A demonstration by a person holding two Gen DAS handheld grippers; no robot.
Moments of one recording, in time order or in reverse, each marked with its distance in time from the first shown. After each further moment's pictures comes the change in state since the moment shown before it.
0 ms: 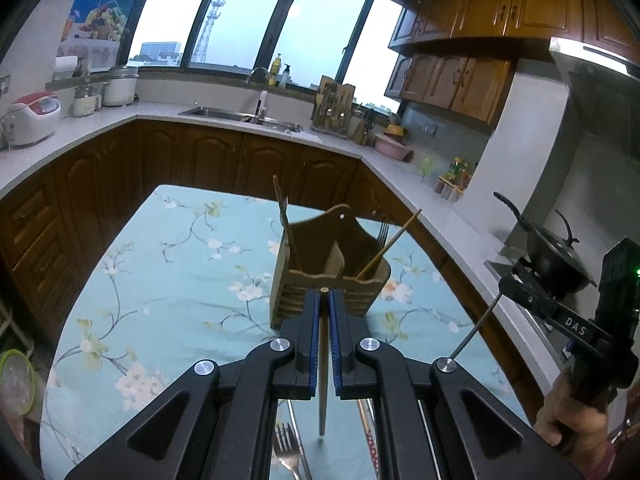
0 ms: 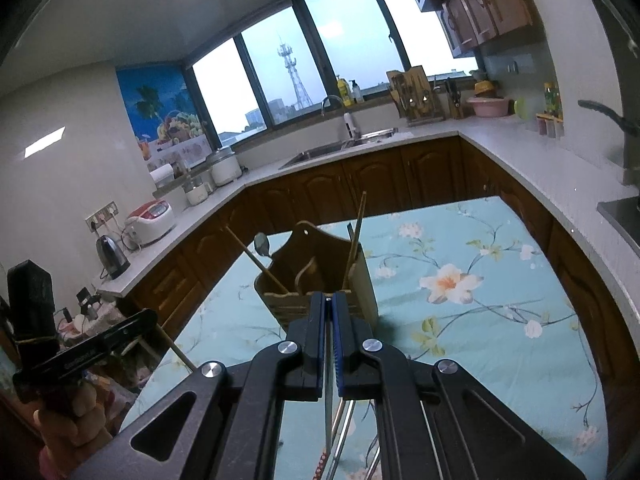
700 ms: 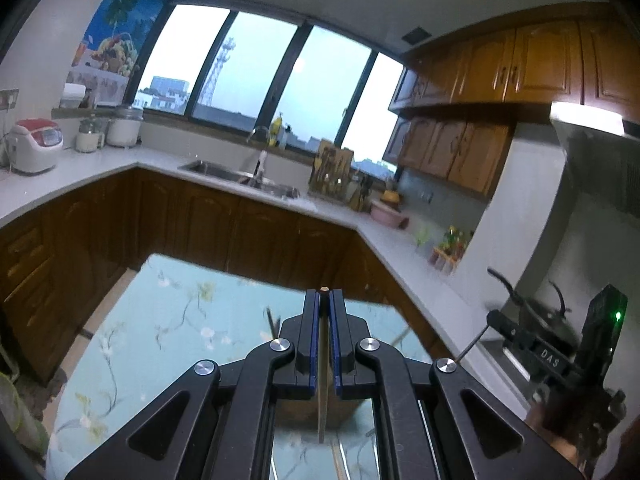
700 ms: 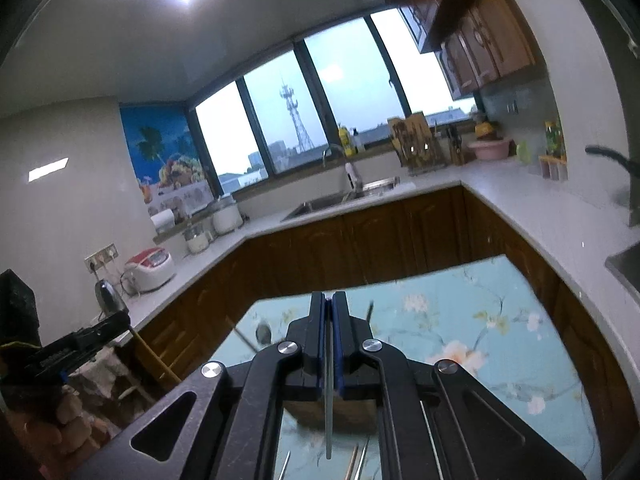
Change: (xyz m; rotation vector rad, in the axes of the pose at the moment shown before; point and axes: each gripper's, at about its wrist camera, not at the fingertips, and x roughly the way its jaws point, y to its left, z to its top) left arm 0.009 0.011 0.060 -0.042 -0.224 -0.028; right arm 0.015 0.003 0.073 -0.008 -0.183 -0.001
